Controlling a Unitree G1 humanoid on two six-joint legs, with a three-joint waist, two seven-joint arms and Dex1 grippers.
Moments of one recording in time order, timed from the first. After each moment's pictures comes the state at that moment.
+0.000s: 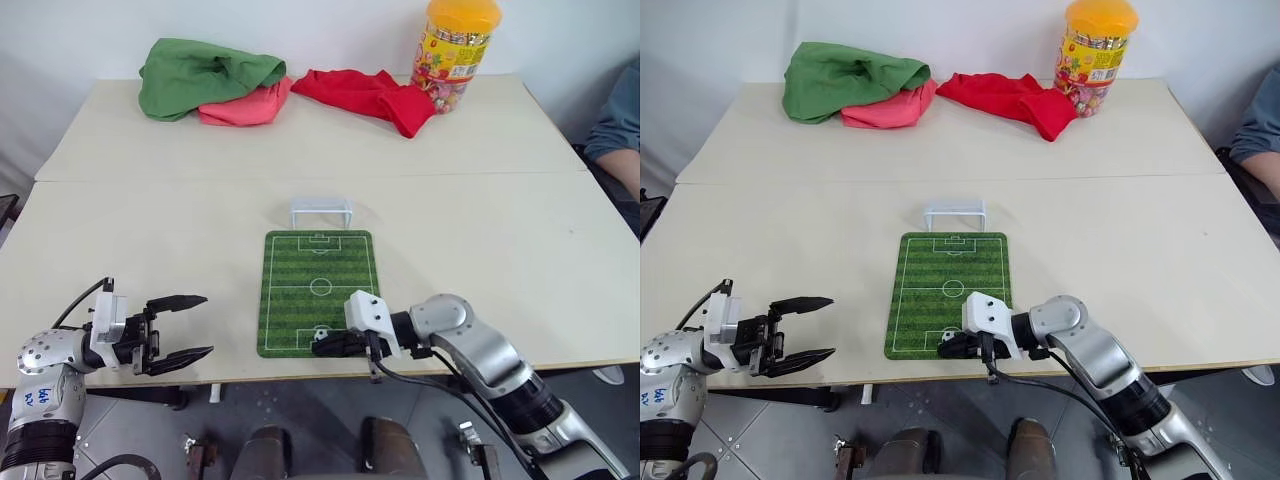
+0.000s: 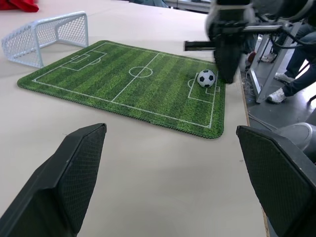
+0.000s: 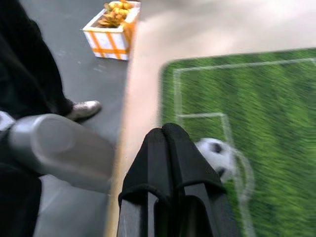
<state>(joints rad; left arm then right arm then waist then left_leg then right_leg) -0.10 0.70 0.27 0.33 -0.60 -0.16 -1.50 -0.43 -0.49 0.44 -0.14 0.23 0.35 1.13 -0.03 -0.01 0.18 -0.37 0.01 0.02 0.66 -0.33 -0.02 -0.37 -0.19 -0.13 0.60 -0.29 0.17</state>
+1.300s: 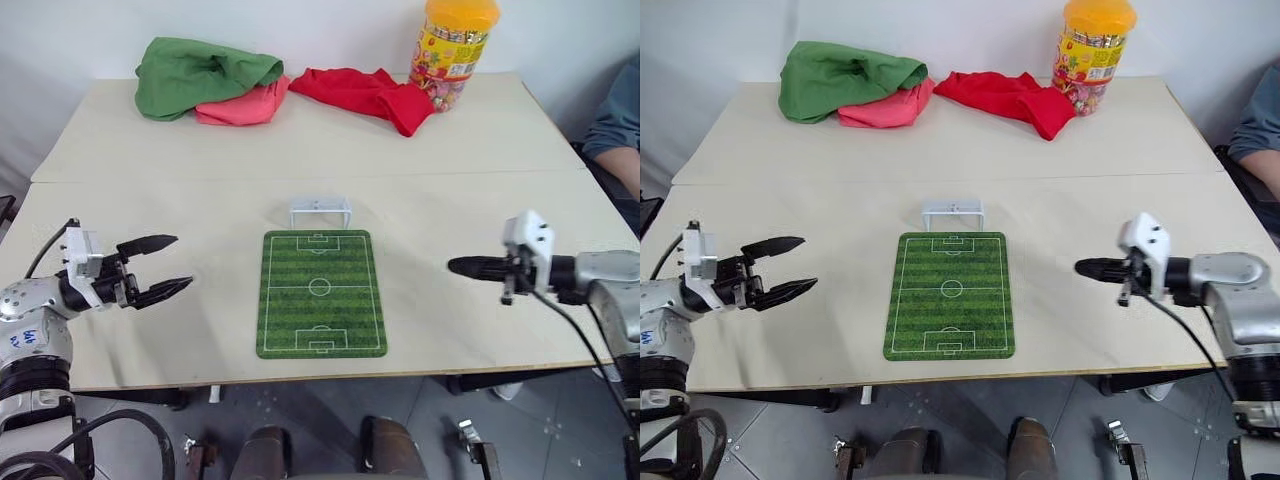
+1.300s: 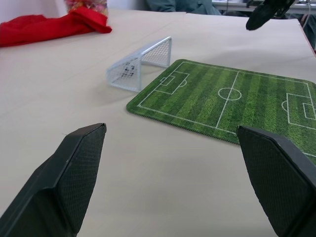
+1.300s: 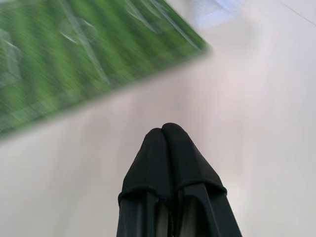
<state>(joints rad) -0.45 0.78 0.33 0.68 -0.51 -0.15 -1.44 -0.41 -0.91 -0.10 0.23 0.36 0.25 1.25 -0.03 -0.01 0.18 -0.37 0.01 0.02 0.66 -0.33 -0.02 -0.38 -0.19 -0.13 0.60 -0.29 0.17</state>
